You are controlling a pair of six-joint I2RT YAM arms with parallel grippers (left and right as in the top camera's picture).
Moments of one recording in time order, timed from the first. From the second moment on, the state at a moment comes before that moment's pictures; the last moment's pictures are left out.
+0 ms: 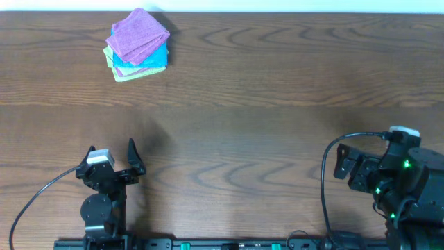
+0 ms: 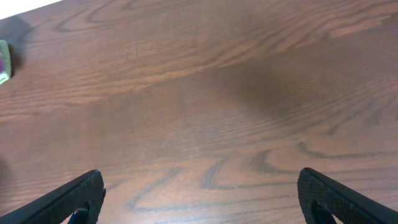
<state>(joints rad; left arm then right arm) 0.05 0.01 0.05 -0.17 -0.08 -0.14 -0.10 0.67 1.04 -1.12 -0.06 0.20</state>
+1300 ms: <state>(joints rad) 0.05 0.01 0.05 -0.16 -0.08 -0.16 -0.10 0.67 1.04 -1.12 -0.06 0.20</state>
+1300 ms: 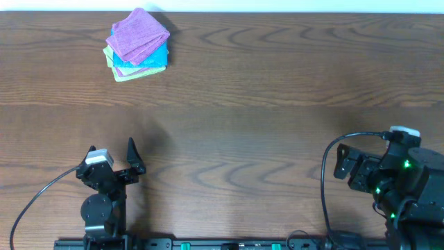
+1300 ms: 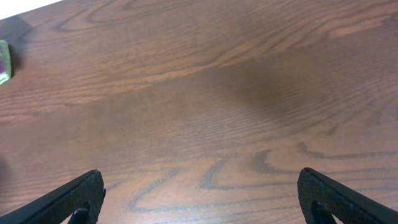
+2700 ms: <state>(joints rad) 0.05 0.01 0.05 -0.16 -0.08 -0.16 -0.10 0.10 0.77 -0.97 0.12 0.21</state>
